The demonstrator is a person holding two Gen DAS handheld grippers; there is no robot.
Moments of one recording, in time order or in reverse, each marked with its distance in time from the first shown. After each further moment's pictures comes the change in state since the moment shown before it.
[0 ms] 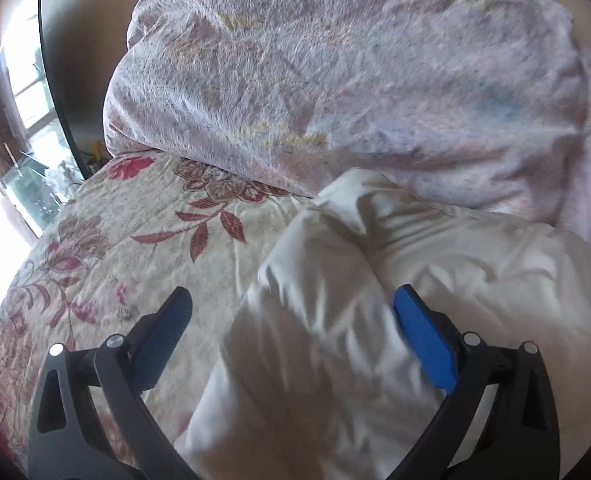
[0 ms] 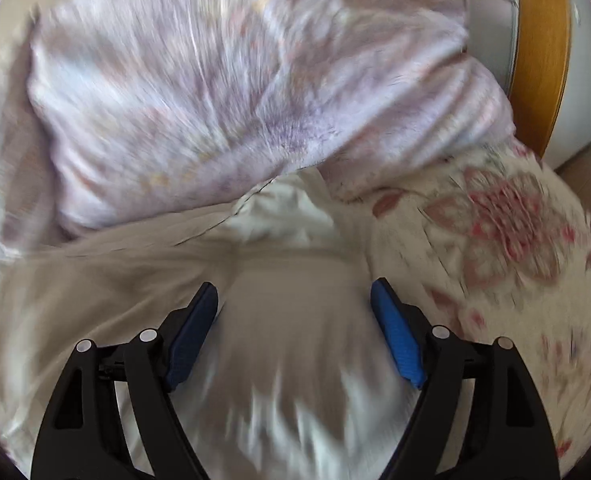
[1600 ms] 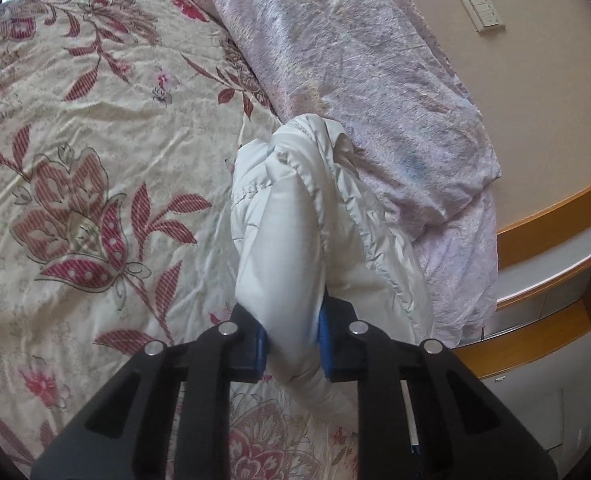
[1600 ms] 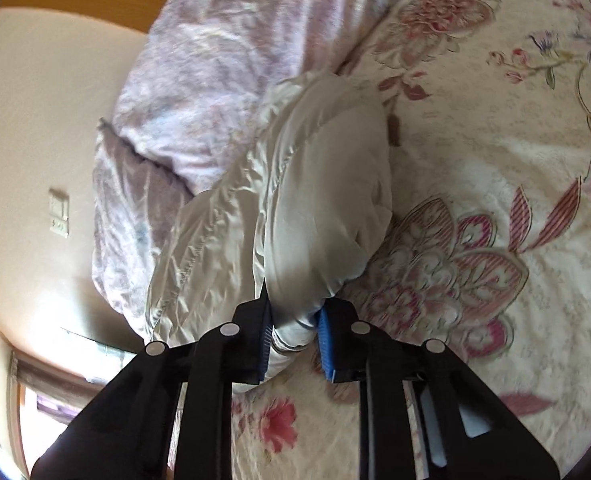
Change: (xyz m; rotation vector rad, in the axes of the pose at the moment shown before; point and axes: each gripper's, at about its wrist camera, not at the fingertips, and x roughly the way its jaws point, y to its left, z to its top) left arm -0.059 0.092 -0.111 -0.601 0.084 -0.639; right arm -0.090 -0.057 -0.123 0.453 0.119 0.511
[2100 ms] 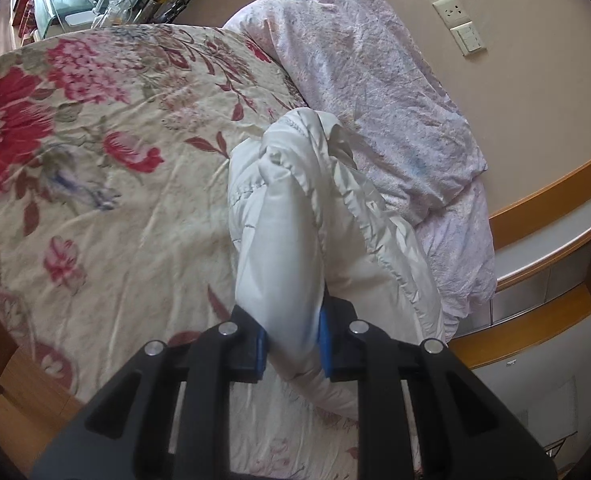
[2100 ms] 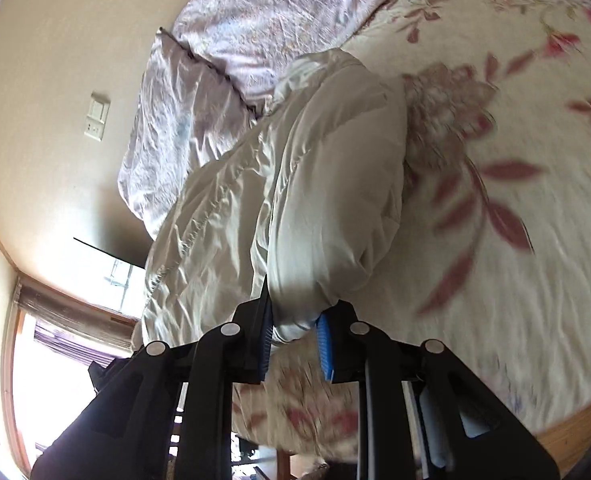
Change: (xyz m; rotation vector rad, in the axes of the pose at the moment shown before) left arm -0.149 0.072 -0.049 0.037 -0.027 0.041; right arm -0.051 0.001 -0.110 -0.150 0.165 0.047
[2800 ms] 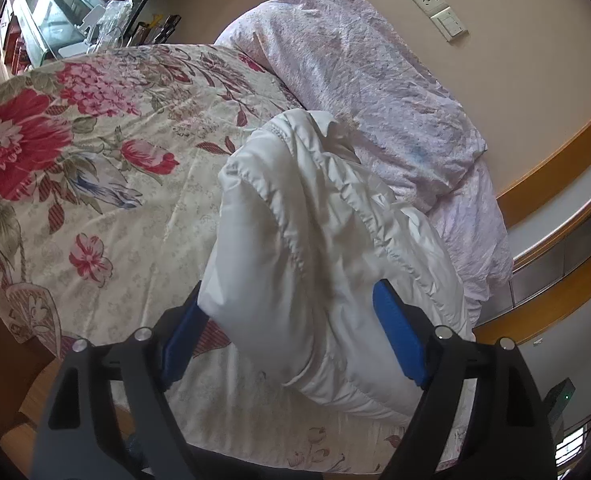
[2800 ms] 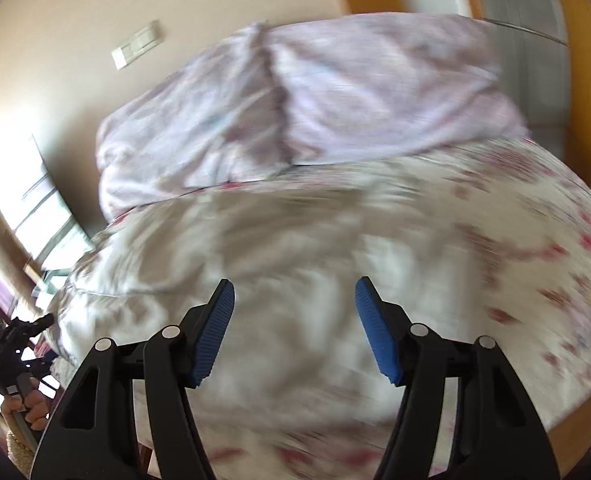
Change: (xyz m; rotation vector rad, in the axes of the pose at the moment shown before) left arm -0.001 0.000 -0.017 0.087 -0.053 0.043; right arm 0.025 0.137 -0.025 -0.547 -0.204 -0.301
